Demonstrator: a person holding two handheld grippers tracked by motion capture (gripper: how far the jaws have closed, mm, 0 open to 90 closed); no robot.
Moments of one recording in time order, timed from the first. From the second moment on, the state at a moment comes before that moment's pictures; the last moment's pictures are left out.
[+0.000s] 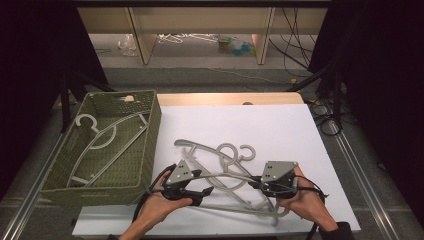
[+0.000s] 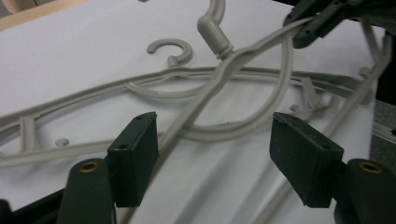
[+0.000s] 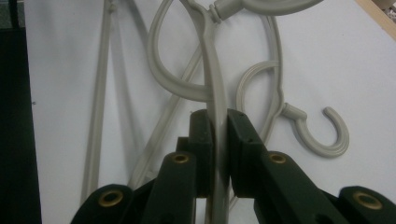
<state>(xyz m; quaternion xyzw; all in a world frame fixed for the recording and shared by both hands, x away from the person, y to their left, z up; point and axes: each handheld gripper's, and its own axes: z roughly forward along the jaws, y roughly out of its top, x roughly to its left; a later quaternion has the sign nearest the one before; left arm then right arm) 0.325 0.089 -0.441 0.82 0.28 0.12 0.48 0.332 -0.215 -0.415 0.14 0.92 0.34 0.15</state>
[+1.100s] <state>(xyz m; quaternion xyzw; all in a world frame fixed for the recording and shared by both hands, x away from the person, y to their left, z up) 0.341 0.053 -0.417 0.89 0.14 0.09 0.42 0.326 -0.207 -0.411 0.10 0.91 0.36 0.16</state>
